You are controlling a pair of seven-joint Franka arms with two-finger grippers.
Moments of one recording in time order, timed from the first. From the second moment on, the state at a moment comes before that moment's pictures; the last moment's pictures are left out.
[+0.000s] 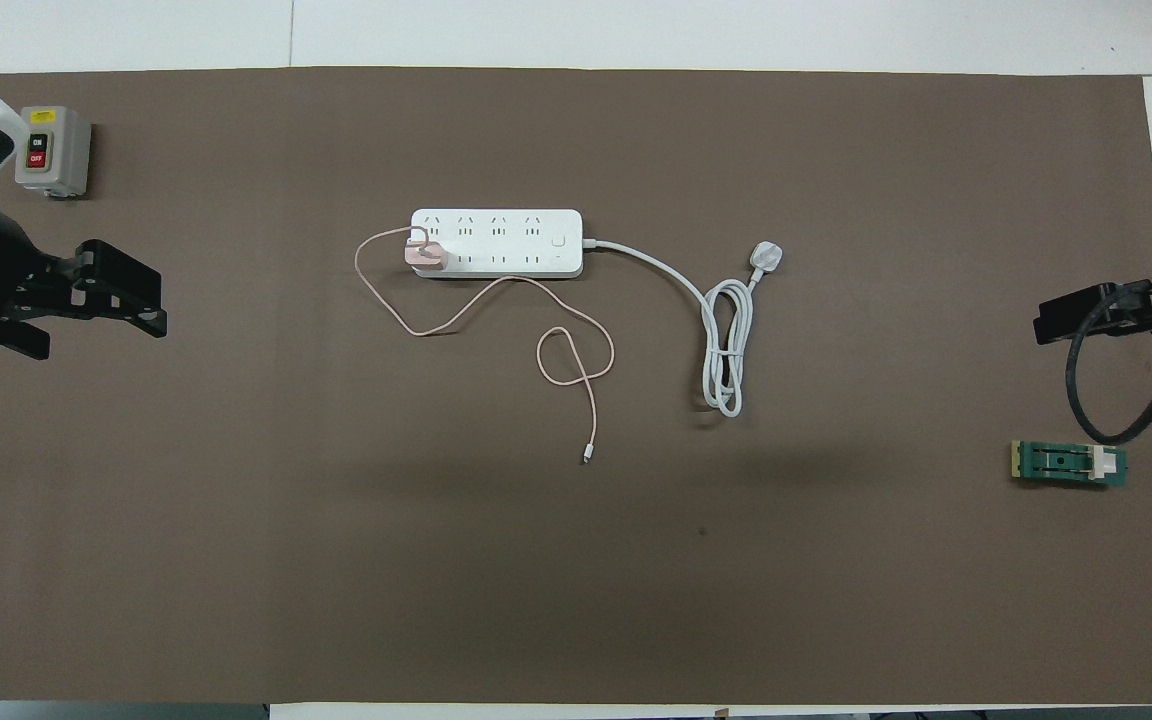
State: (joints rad) left arm -0.06 0.10 -0.08 -1.40 -0.07 1.32 -0.26; right arm 0.01 -0.05 -0.03 -1.69 -0.01 1.60 -0.09
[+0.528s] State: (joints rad) left arm -0.06 -0.01 -0.08 -1.53 -0.06 1.34 -0.27; right arm 0.01 -0.05 -0.03 -1.69 -0.01 1.60 -0.09
